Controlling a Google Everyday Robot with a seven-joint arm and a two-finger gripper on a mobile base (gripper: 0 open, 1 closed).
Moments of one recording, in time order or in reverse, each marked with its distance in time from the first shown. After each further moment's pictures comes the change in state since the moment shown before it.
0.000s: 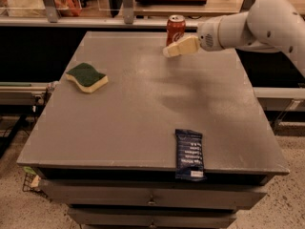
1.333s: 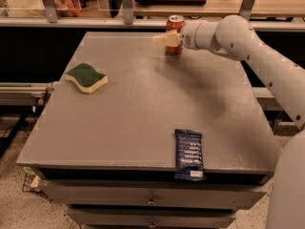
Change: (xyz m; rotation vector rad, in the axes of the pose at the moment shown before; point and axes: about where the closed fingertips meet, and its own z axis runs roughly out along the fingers) arm -0.008 -0.057 0.094 0.136 -0.157 0.039
